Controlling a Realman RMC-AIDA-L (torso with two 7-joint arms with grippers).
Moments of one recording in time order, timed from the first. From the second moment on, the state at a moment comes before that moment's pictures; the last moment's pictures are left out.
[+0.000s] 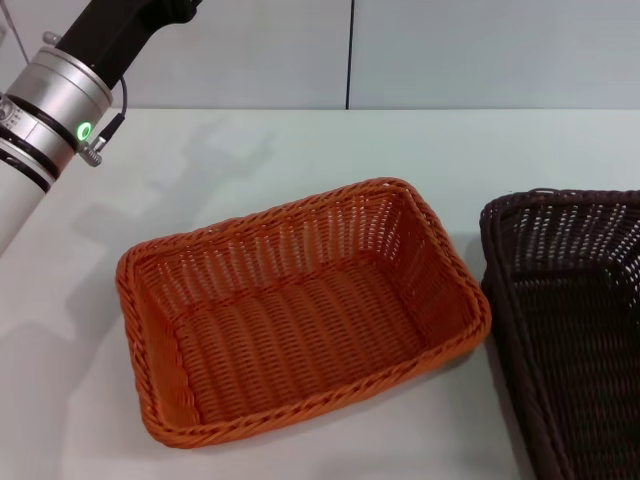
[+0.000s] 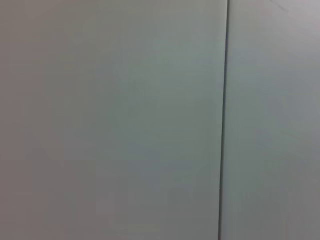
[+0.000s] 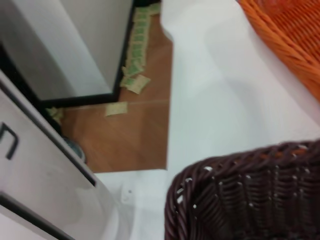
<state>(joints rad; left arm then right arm) -0.61 -2.07 1.32 0.48 0.41 1.03 -0.68 0.65 1.93 -0.74 -0.96 -2.63 -2.12 1.25</state>
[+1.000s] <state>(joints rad) -0.62 -2.07 1.30 0.48 0.39 1.01 -0.63 0.70 1.93 -0.58 -0.97 -2.50 -1.97 1.26</state>
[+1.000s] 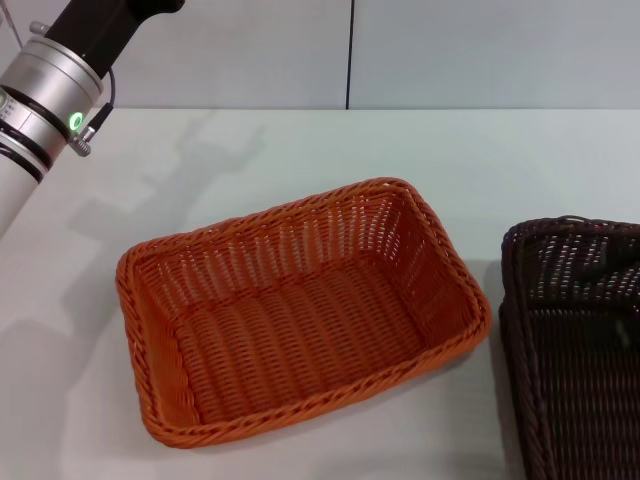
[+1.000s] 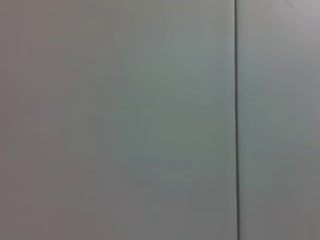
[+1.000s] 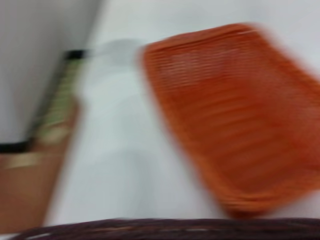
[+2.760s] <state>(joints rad) -0.59 -2.07 1.31 0.44 0.38 0.99 -0.64 0.74 1.93 -0.68 -0.80 -2.60 -1.46 1.30</state>
